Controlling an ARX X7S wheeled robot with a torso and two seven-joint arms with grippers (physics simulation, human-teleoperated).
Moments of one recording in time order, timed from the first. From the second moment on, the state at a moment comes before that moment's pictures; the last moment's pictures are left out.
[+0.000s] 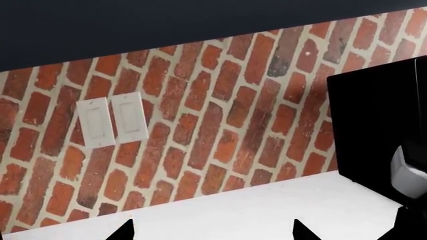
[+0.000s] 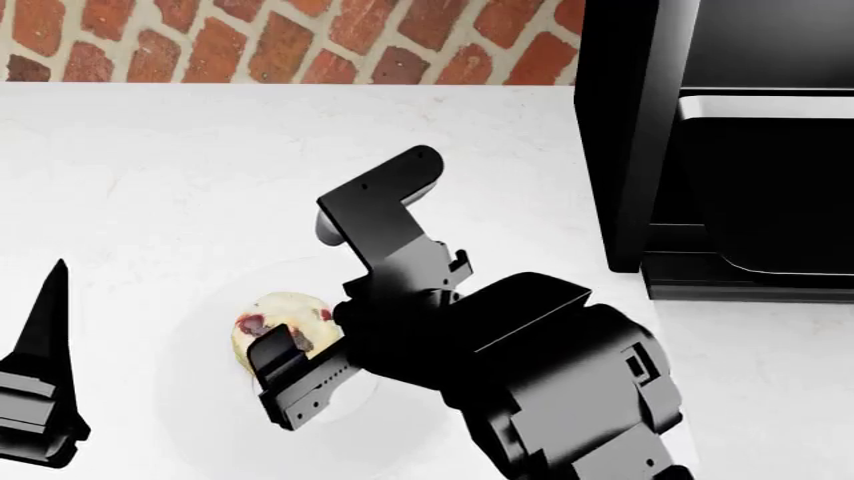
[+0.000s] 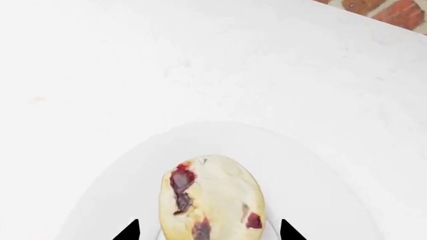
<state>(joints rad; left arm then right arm) -0.25 -0.60 0.01 0.89 -0.64 -0.74 -0.38 1.07 0.17 -0.58 0.25 0.56 1.07 -0.36</state>
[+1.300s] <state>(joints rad) -0.23 -0.62 0.02 0.88 -0.66 -0.71 -0.40 1.09 0.12 -0.63 0.45 0.56 0.94 -0.39</state>
